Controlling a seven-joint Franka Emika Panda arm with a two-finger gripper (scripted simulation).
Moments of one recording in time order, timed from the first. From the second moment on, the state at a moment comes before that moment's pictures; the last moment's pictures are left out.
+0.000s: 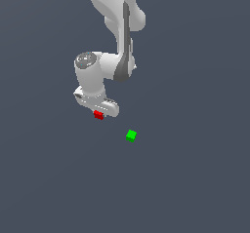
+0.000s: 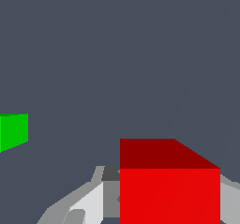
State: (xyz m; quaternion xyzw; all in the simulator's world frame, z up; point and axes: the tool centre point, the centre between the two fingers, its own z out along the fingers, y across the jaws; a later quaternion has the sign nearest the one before) arm -0.063 -0.123 0.107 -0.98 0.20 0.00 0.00
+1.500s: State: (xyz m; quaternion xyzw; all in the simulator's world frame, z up) arm 0.016 0.033 0.066 -0.98 0.20 0.00 0.00
